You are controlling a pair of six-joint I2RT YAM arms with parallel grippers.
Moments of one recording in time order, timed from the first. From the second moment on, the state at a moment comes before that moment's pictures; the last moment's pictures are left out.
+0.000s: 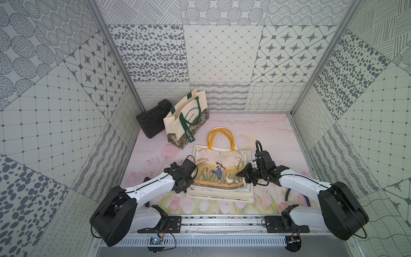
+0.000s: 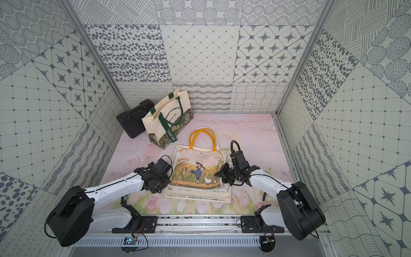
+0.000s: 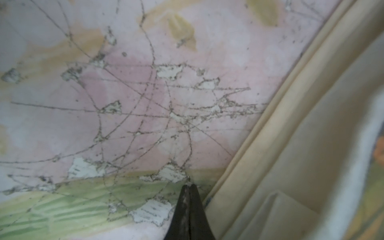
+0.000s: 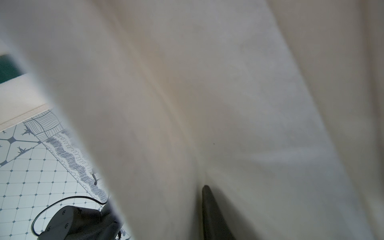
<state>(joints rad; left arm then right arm) -0.63 1.24 0.54 -0.61 -0.14 -1.15 0.48 1.30 0.53 -0.18 -0.57 1.31</state>
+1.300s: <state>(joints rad) -0.86 1.60 0.89 -0.33 0.08 -0.79 0.71 1.68 0.78 -0.09 -0.49 1.07</state>
